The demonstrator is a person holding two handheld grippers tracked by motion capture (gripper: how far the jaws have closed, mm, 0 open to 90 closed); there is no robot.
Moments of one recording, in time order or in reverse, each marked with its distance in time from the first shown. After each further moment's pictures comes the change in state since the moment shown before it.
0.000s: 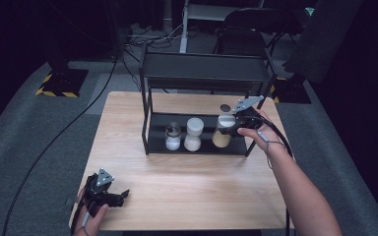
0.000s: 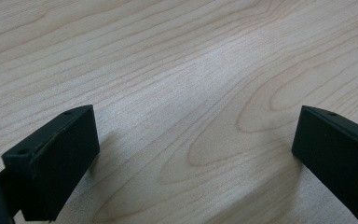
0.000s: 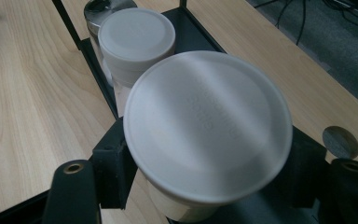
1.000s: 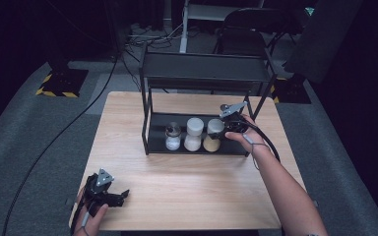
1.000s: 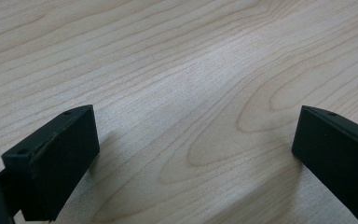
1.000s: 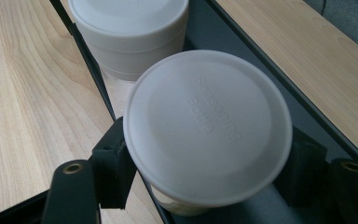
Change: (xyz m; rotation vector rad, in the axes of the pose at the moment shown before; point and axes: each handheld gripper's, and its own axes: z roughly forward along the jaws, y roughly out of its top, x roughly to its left) left arm 0.000 0.000 0.000 0.000 0.000 -0.001; right arm -0.002 -0.003 0.046 0.036 0.037 0.015
